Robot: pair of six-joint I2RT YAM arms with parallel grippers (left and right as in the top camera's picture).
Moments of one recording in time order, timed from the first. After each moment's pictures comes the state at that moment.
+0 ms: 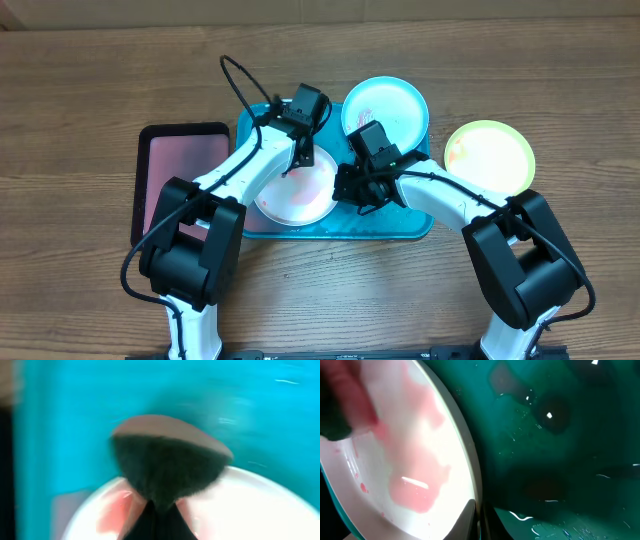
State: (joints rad) left arm -0.44 2.03 1.42 -0.66 -0.26 -0.42; right arm 0.54 1.91 1.12 -0.39 -0.31 0.71
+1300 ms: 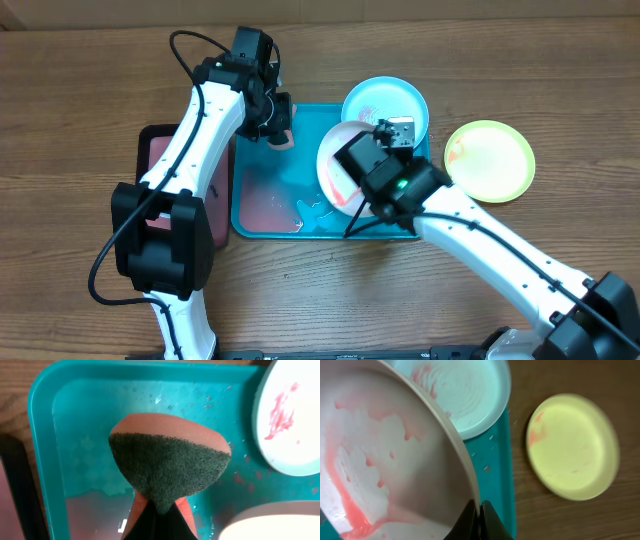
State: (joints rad) left arm -0.24 2.03 1.74 -0.99 0.16 -0.26; right arm 0.72 1.58 1.24 -0.91 0.63 0.62
